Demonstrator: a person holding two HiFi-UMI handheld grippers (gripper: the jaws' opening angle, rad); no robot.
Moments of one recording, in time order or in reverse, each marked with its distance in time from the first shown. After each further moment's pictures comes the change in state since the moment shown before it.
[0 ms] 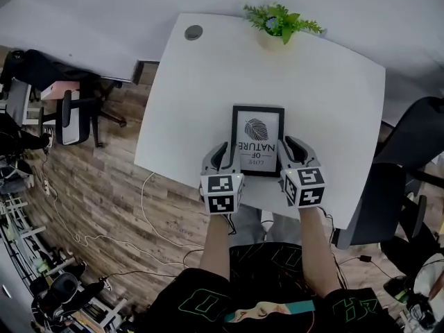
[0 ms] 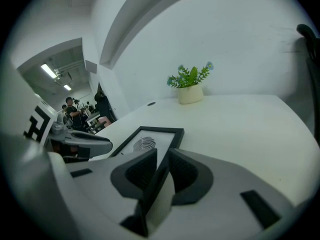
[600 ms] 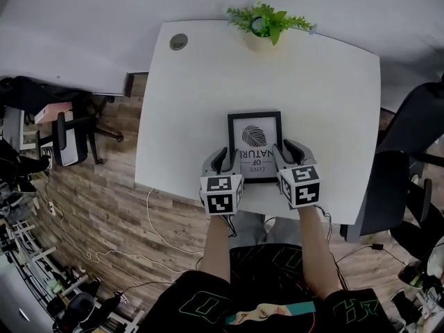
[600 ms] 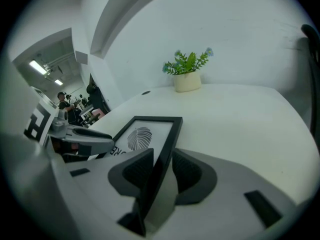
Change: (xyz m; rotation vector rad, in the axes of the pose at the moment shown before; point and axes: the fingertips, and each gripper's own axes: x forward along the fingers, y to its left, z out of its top) left arm 0.029 0.002 -0.014 0.004 0.118 -0.095; right arm 0.017 -0.002 -0.019 0.028 0.132 -0.056
